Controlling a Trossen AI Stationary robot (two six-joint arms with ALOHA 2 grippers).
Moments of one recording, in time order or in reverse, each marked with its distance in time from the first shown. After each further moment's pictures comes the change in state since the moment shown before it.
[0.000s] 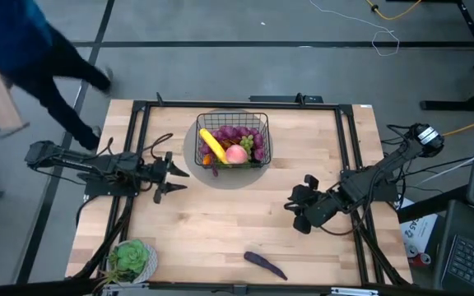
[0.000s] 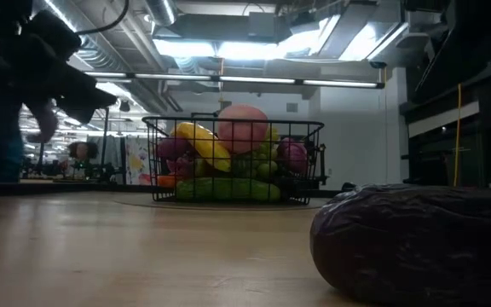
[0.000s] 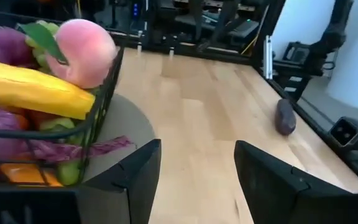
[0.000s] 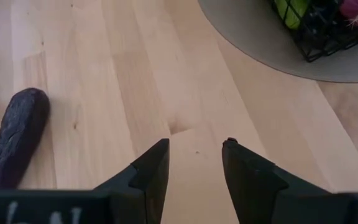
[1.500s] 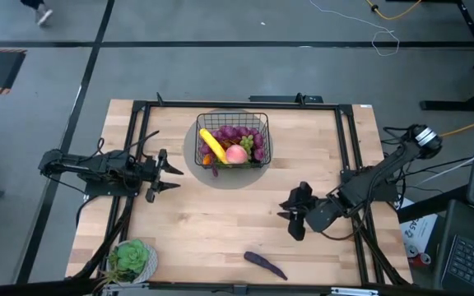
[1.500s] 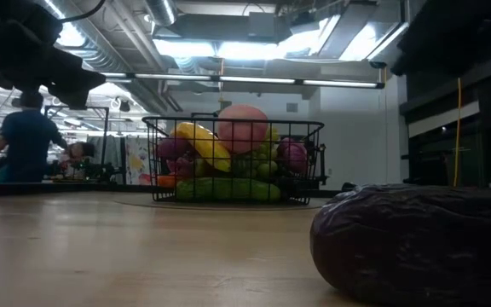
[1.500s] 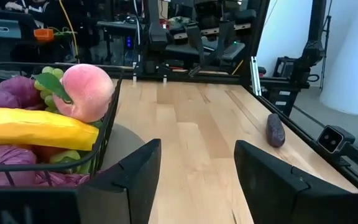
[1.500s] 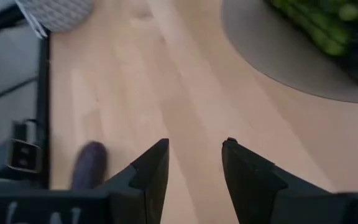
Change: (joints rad) left arm -0.002 -0.328 0.001 -0.227 0.020 0.085; right arm 0.035 0.036 0.000 0.226 0.060 0.087
